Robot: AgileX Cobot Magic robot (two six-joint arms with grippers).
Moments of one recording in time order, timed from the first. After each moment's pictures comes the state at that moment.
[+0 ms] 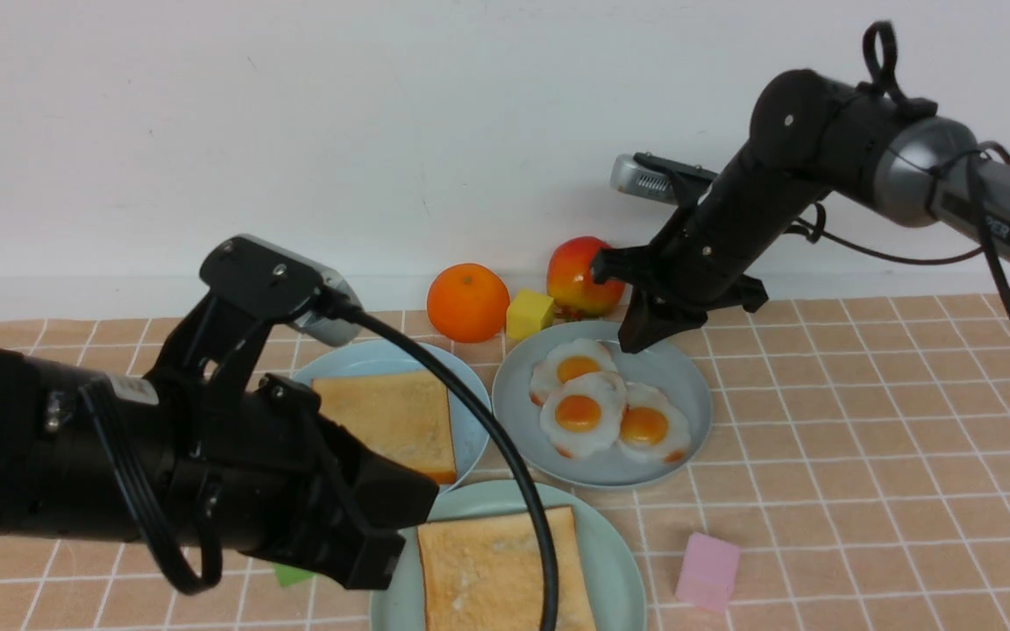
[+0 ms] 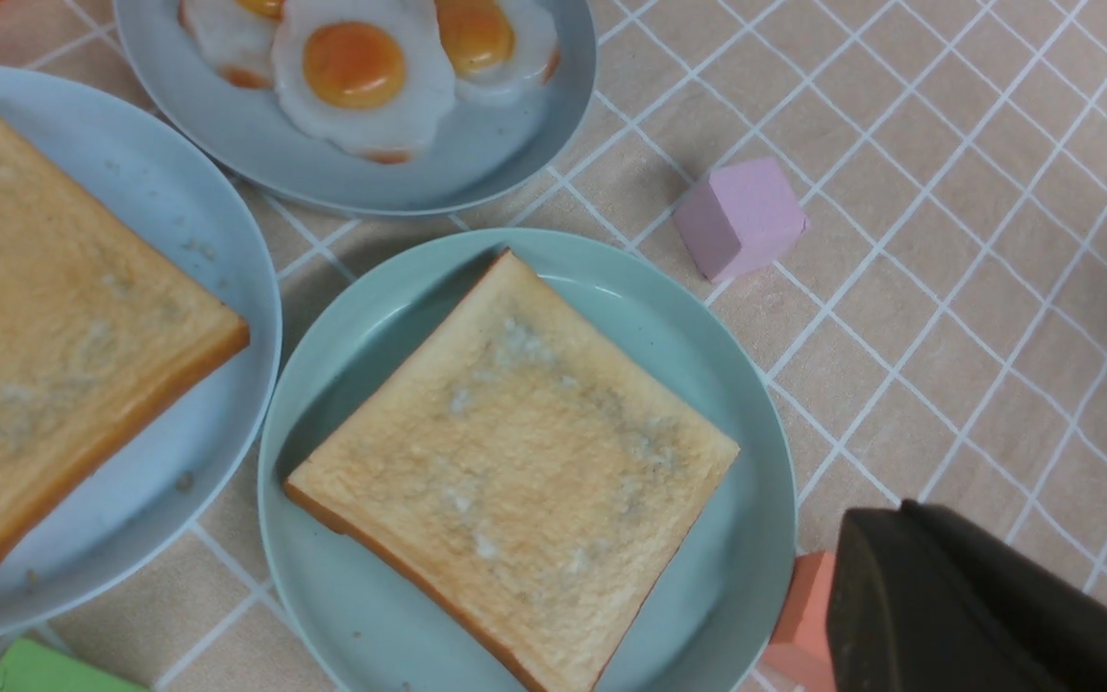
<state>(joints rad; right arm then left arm) 0.27 2.26 -2.00 0.43 1.08 0.00 -0.46 1.17 -0.79 -0.76 0.57 0.70</state>
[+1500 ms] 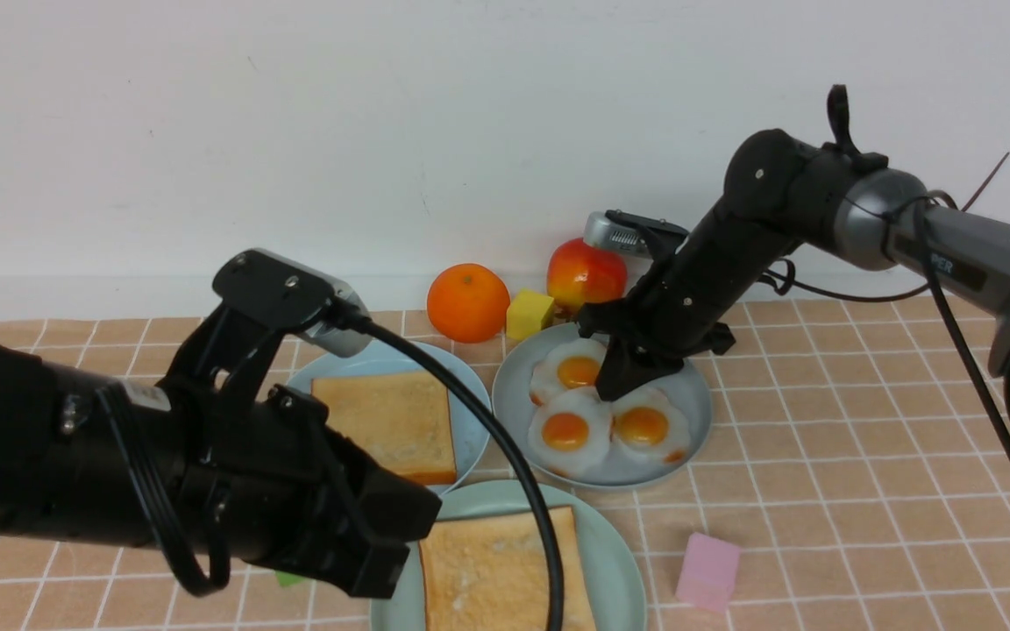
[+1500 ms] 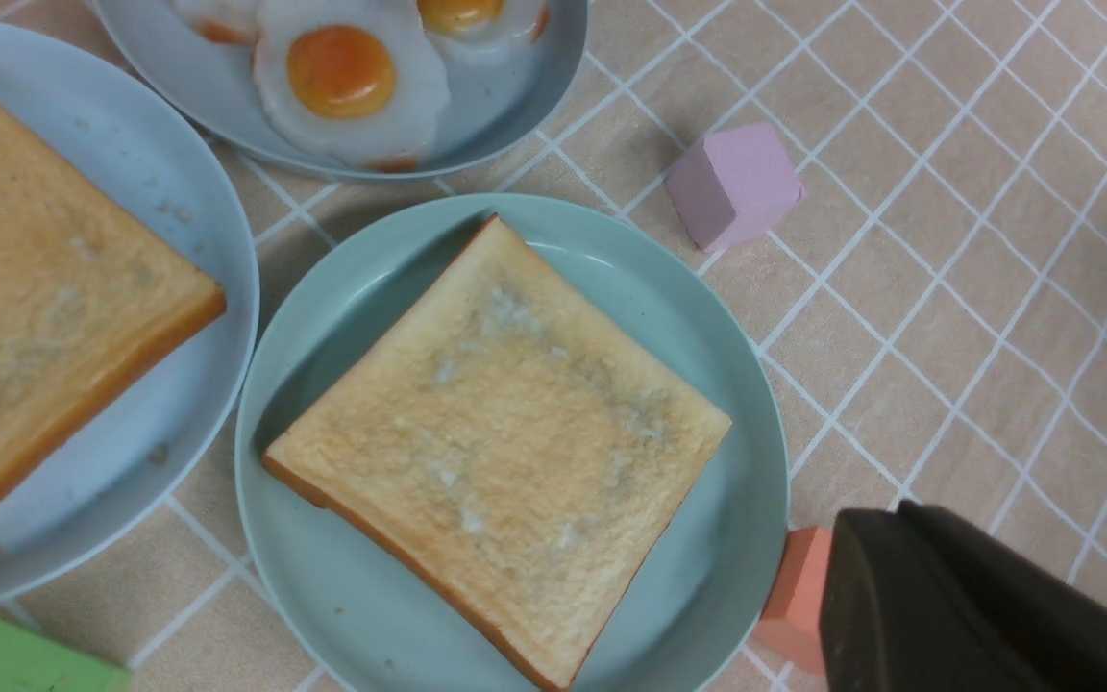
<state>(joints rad) 0.27 2.37 -2.00 0.54 1.08 -0.18 -0.46 1.19 -0.79 -0.77 0.59 0.70</state>
